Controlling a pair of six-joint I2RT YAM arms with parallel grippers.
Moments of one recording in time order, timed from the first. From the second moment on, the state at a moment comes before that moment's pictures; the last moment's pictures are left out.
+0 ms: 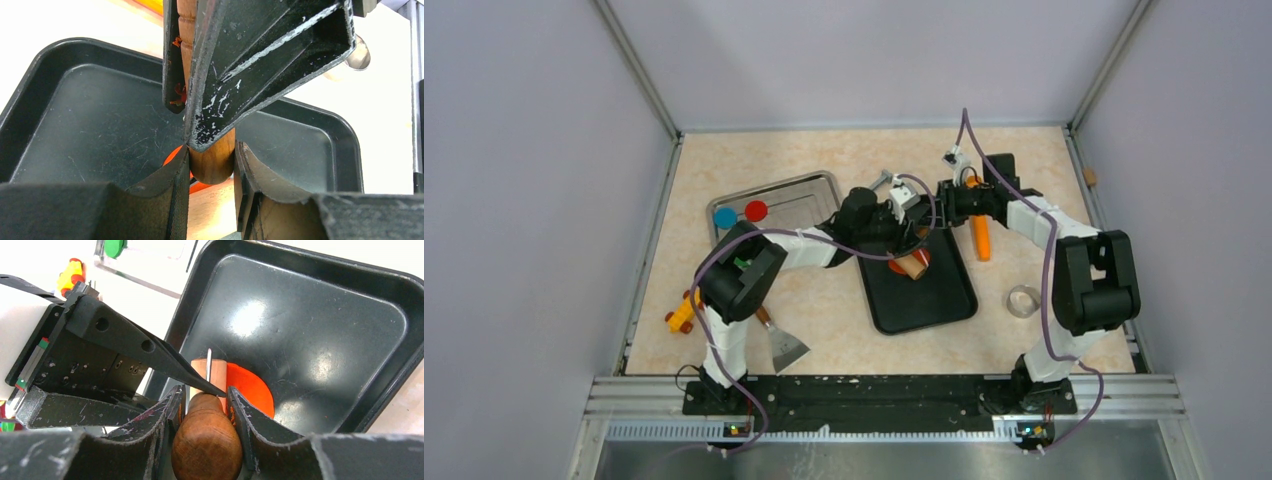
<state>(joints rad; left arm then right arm) -0.71 1.98 1.13 0.49 0.55 -0.10 0.17 1.69 1.09 -0.21 -0.84 0.06</state>
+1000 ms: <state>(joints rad) -0.69 1.93 1.09 0.40 0.57 -0.09 0.22 1.70 1.03 -0.10 -0.85 0.12</state>
